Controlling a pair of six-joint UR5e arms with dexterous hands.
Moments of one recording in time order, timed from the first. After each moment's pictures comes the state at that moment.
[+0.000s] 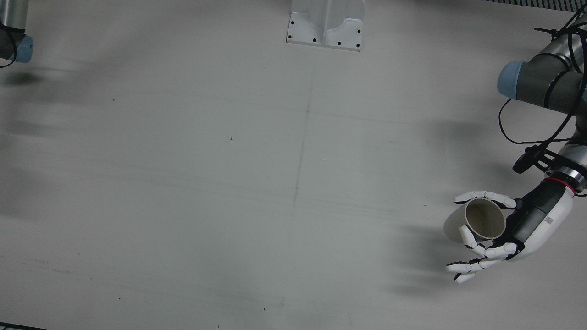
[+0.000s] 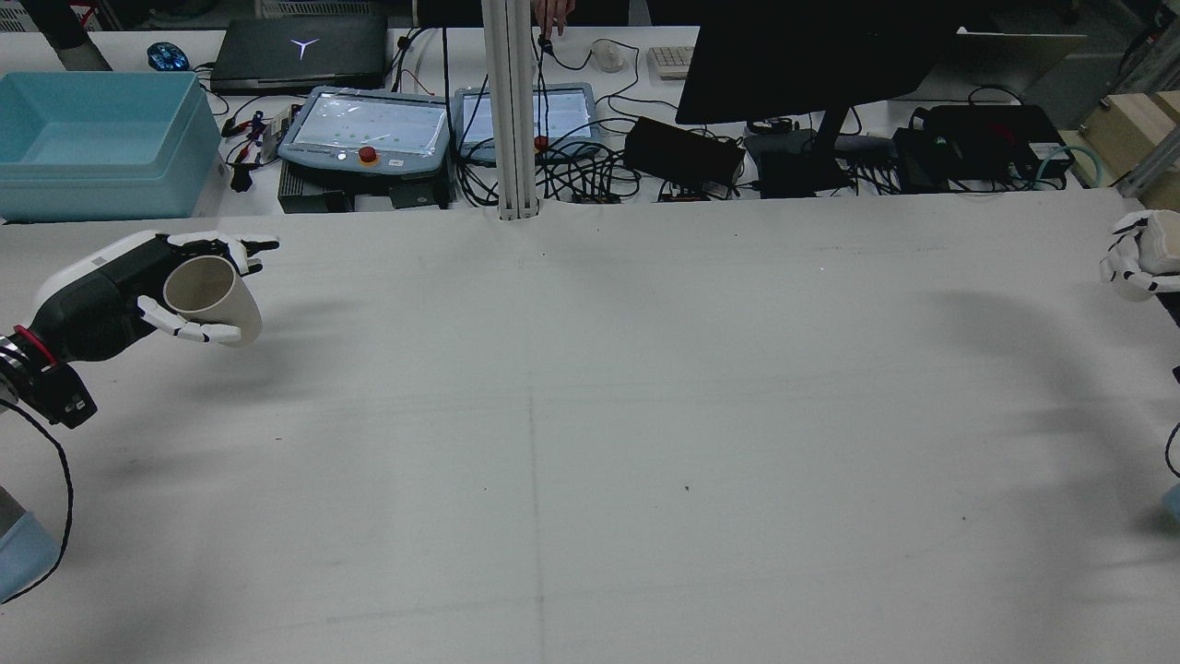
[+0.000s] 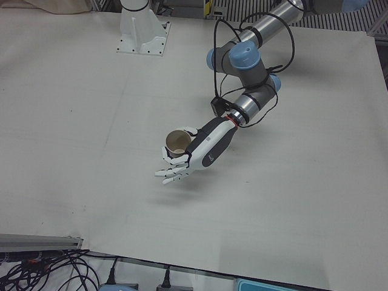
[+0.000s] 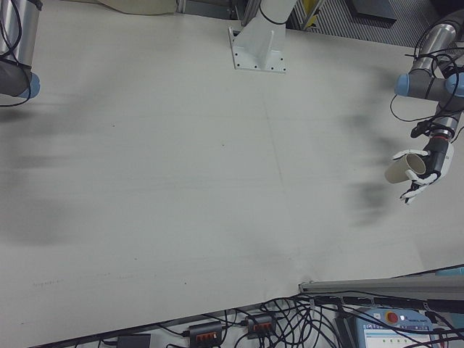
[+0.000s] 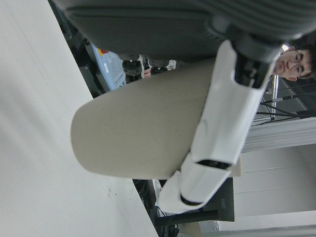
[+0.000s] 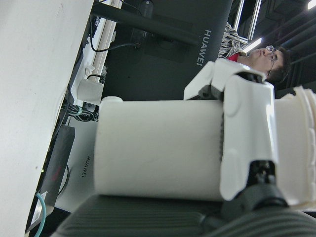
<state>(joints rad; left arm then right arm) -0.92 -1.82 -1.66 0.05 1.51 0.34 1.28 -1.40 0.79 -2.36 -1.26 -0.27</state>
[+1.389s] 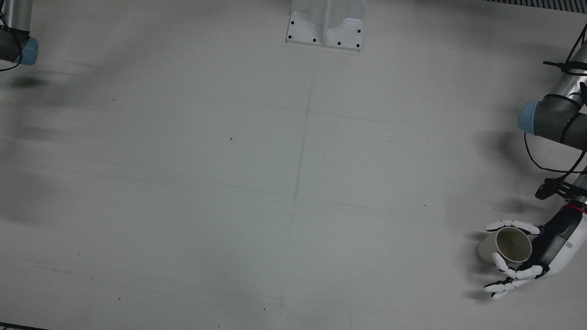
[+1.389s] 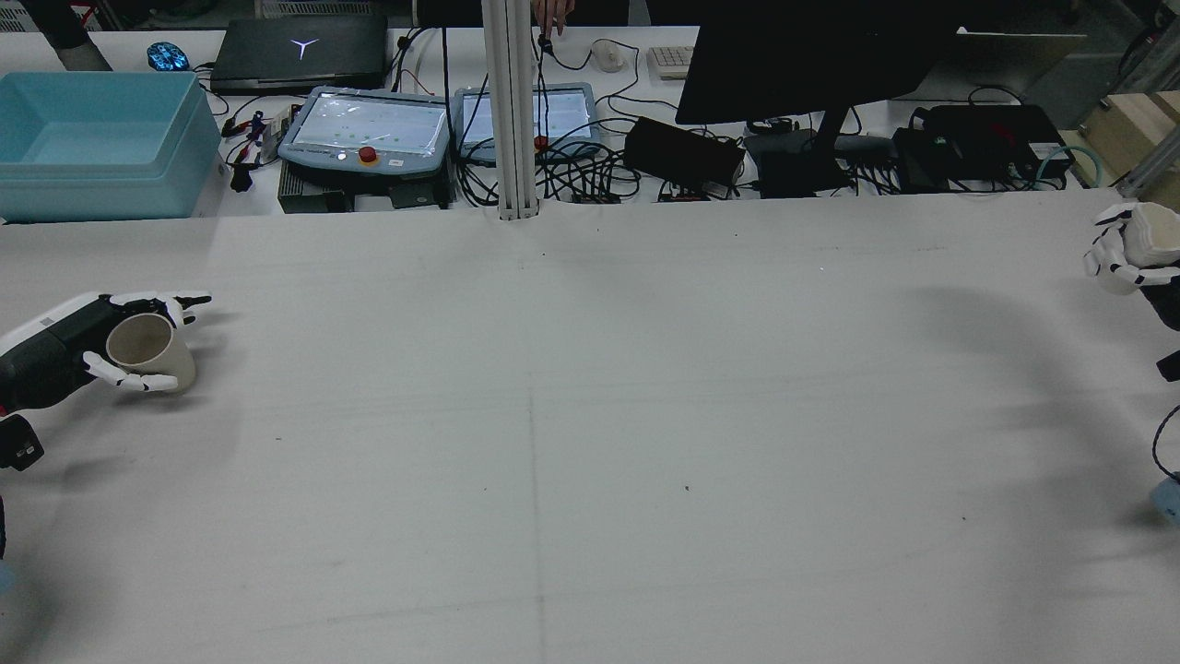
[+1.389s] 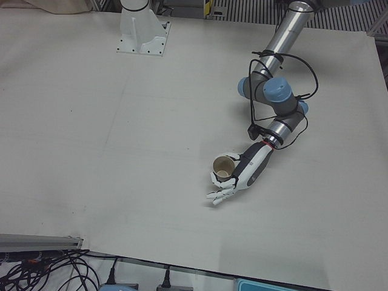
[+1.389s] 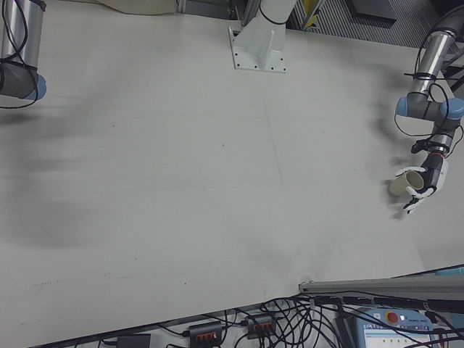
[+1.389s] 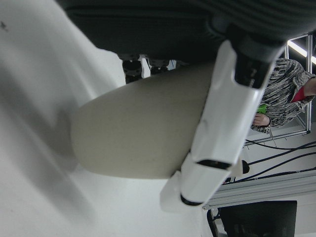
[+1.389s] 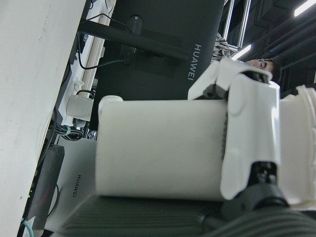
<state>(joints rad) -0.94 -1.77 -1.33 -0.24 1.50 0.38 1.26 -1.40 0.83 -2.36 -1.26 -0.26</state>
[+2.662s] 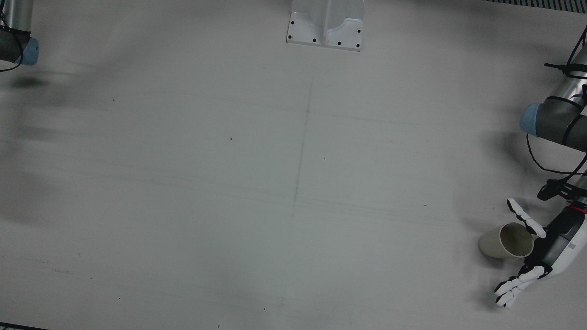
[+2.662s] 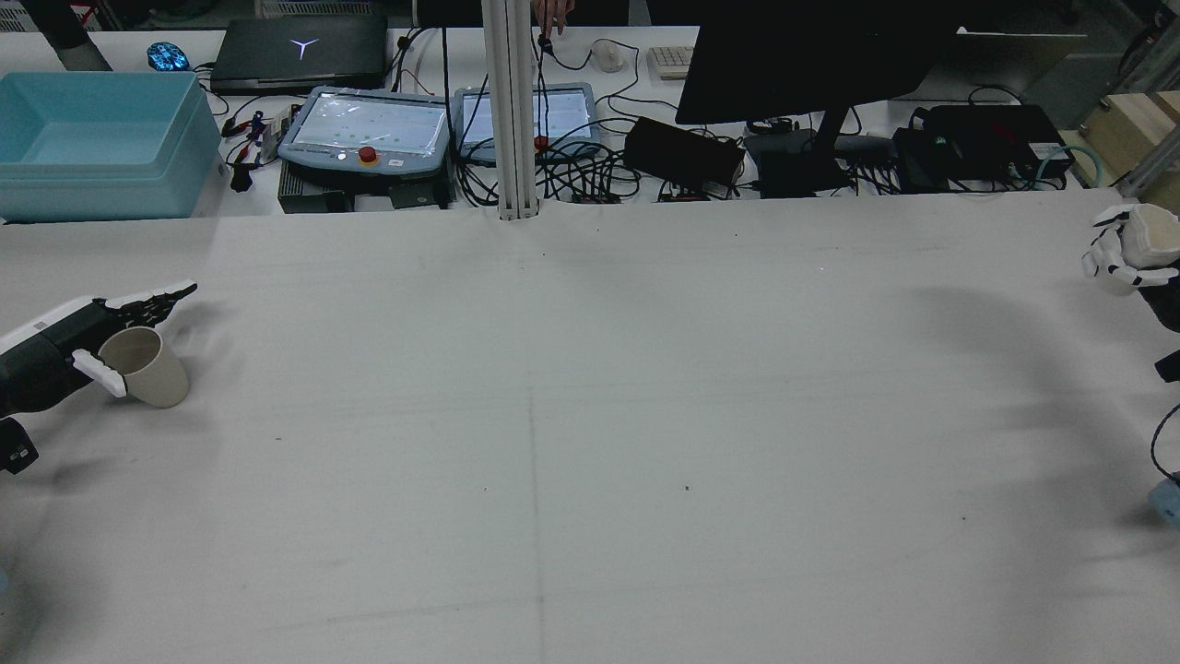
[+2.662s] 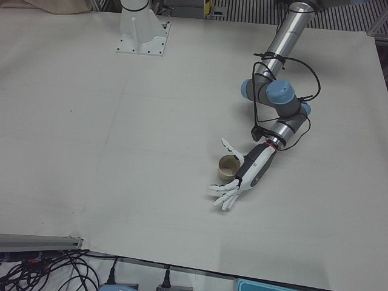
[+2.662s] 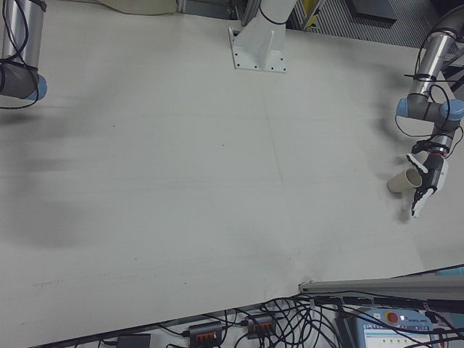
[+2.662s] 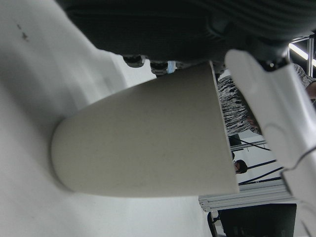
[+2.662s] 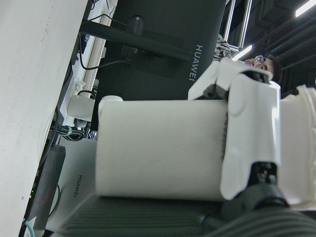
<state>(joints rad) -0.94 -1.77 -1.30 -0.28 1.50 0.36 1.26 -1.40 0.82 -2.36 -1.25 -0.27</state>
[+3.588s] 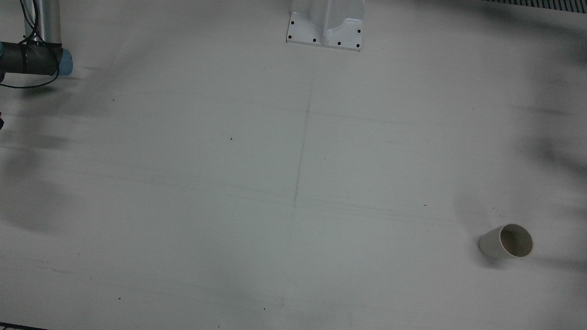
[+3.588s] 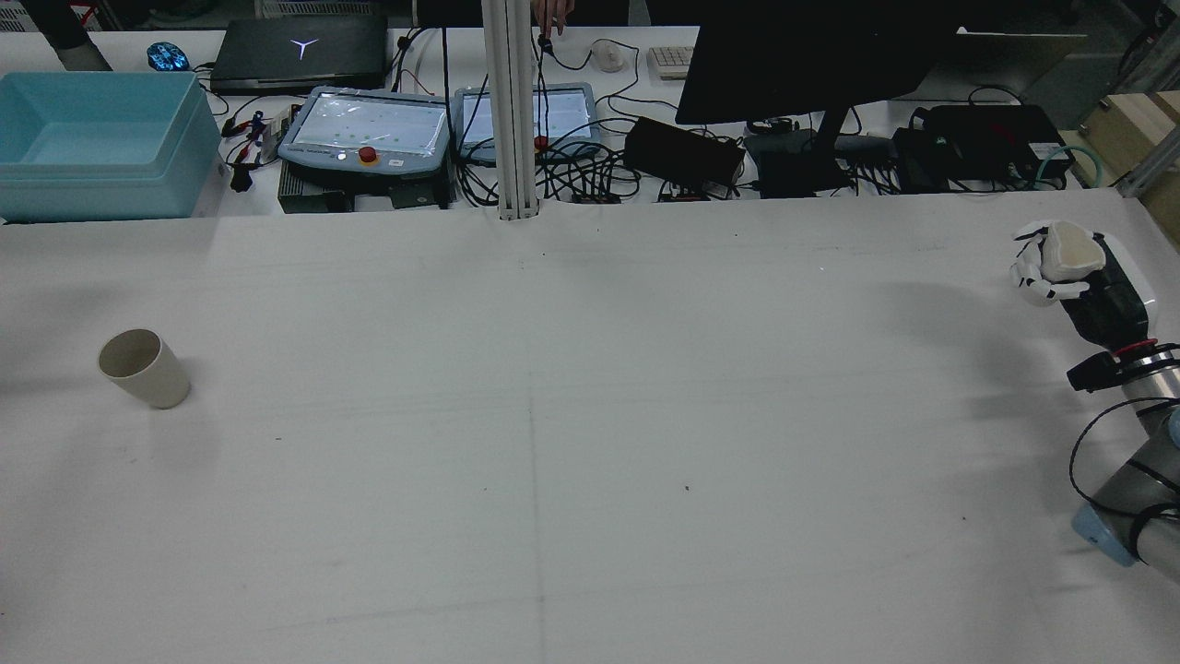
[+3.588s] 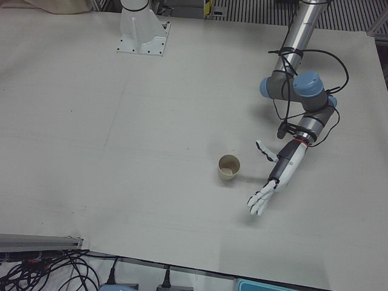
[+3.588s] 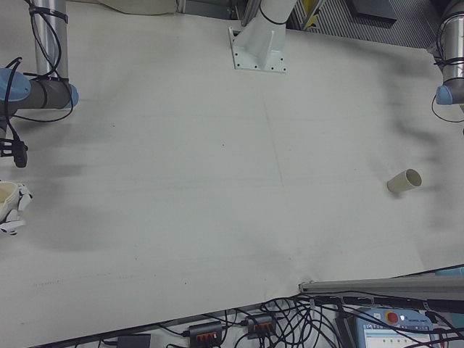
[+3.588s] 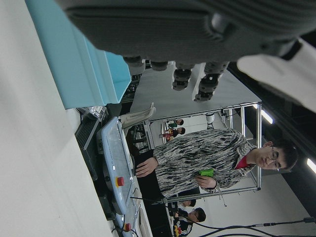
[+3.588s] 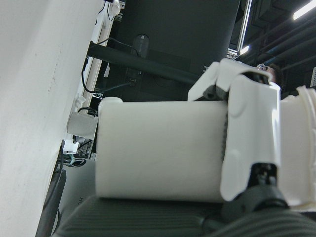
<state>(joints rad) -1.25 -1.59 -1.49 -0.29 1.61 0.22 1.07 -1.35 0.81 -2.38 -1.04 -0.33</state>
